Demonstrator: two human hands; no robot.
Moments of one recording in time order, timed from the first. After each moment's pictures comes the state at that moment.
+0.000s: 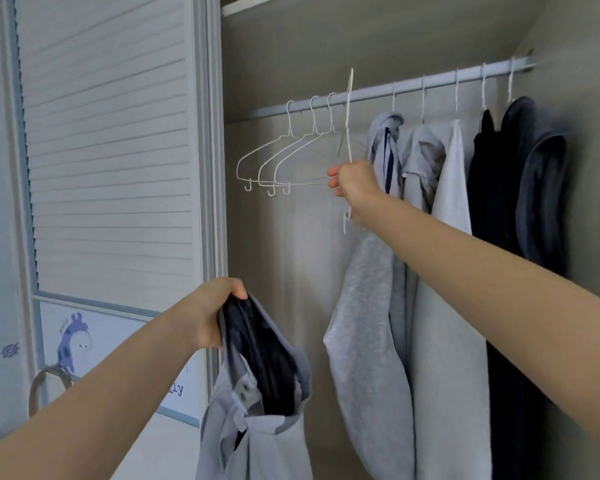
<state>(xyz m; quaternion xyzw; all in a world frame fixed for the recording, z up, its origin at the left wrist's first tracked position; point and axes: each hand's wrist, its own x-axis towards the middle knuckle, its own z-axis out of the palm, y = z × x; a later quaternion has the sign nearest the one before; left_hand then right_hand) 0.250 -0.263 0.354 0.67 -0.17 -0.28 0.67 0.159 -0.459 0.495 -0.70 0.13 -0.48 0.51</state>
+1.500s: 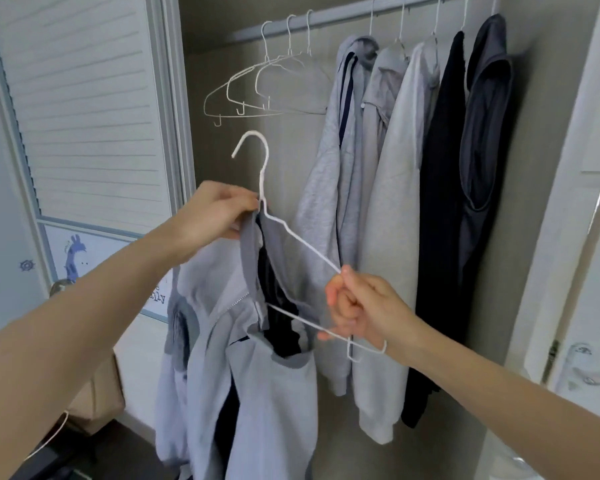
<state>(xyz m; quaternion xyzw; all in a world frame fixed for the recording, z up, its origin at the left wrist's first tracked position) 0.136 -0.289 0.361 0.70 -0.46 0.01 0.55 -0.038 -0.466 0.259 -0.69 -0.06 -0.15 0.71</state>
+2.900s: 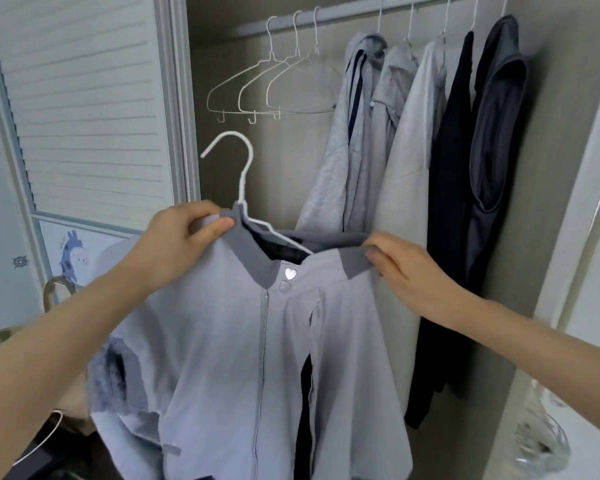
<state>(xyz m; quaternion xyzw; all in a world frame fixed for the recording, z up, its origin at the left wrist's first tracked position) 0.161 -0.244 0.326 0.75 -0.46 0.26 0.40 -0.046 -0.495 0.303 -0.92 -0.03 -0.35 0.16</state>
